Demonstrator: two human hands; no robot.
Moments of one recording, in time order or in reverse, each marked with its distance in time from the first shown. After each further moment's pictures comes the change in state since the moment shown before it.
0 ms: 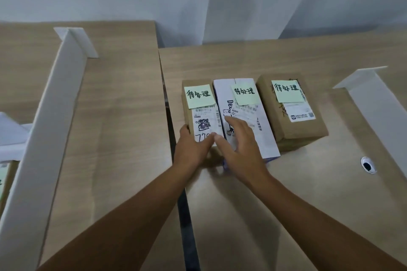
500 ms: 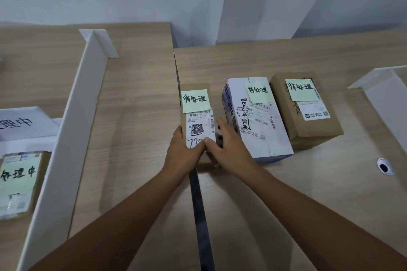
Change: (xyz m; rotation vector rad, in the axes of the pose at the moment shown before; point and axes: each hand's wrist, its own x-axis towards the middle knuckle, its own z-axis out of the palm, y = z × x) left_hand -0.018 -0.031 -0.055 -0.055 -0.002 0.097; right_hand 0.011 -0.011 0.047 0.003 -0.278 0.078
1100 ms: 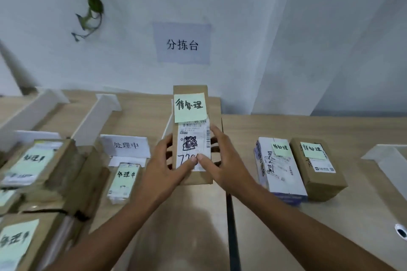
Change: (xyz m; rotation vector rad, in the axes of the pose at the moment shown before) left_hand -0.198 0.086 -0.198 -0.038 0.294 0.488; right_hand -0.123 -0.207 -0.004 0.108 0.061 -0.564
